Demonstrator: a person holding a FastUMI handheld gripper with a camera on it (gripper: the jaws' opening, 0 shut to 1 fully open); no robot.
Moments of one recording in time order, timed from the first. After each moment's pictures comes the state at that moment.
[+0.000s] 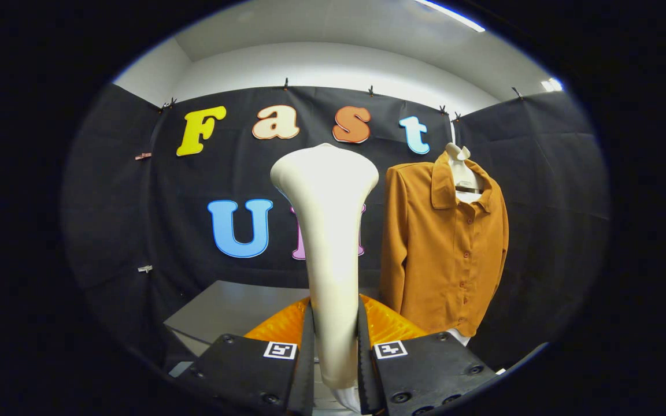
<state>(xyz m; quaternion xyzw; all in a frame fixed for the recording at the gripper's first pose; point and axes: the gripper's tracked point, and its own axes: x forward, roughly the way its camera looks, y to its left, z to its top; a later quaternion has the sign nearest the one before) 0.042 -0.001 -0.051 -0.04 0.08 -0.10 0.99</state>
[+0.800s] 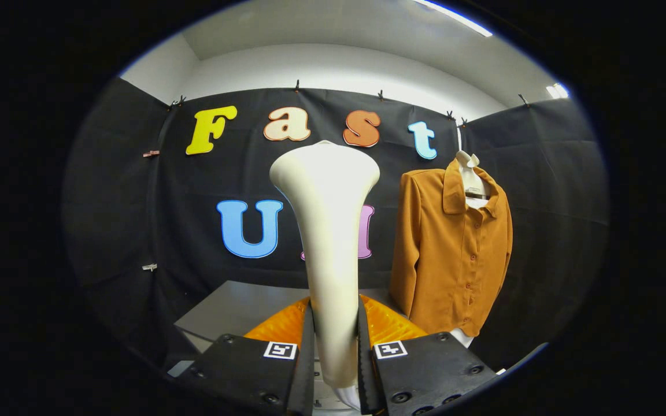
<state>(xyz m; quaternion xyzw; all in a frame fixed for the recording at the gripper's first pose) 0.036 0.019 -0.045 -0.05 0.08 -0.09 0.99</state>
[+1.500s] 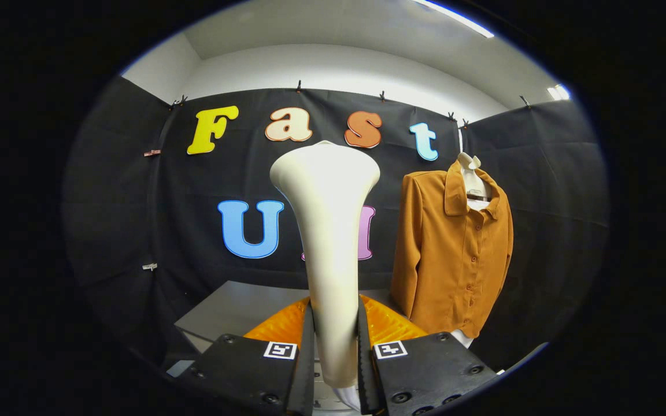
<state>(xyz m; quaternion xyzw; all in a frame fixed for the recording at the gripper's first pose) 0.037 0.022 -0.045 -0.05 0.08 -0.09 0.99</state>
